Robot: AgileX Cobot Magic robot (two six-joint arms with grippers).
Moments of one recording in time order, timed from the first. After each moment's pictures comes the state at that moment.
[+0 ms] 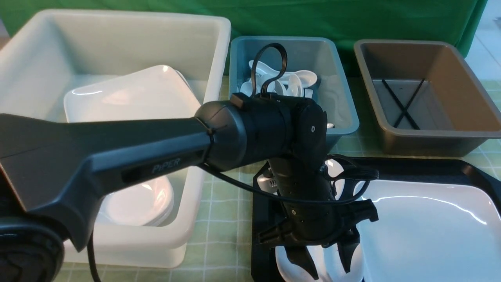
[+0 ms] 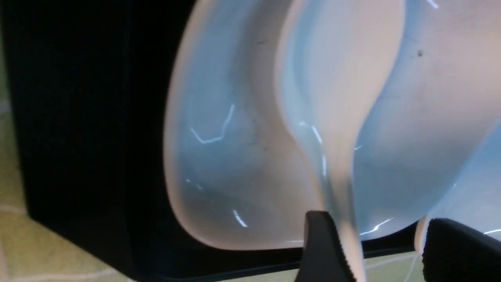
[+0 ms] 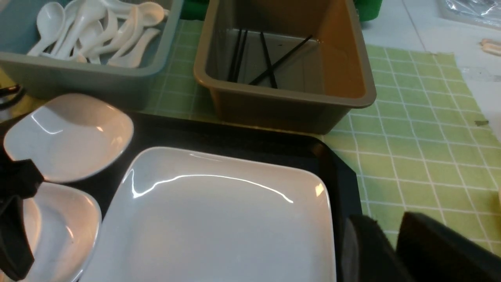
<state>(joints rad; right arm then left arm) 0.08 0.32 -0.65 -0.06 0.81 0.03 -0.83 2.03 -1.57 -0.38 1.02 -0.81</state>
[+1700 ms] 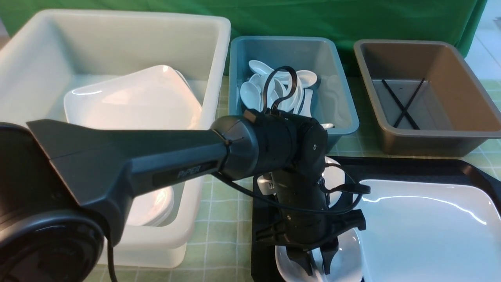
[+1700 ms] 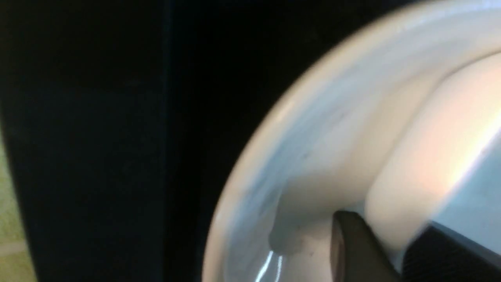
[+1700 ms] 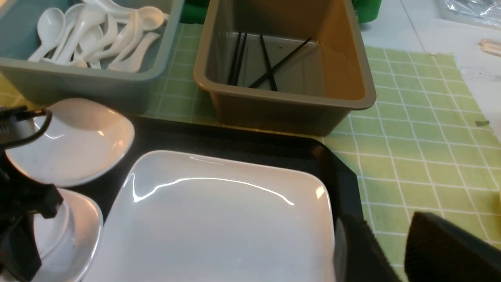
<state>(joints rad) 0.08 0.32 -0.65 -0.06 0.81 0.04 -0.82 2.11 -1.57 -0.30 0.98 -0.74</state>
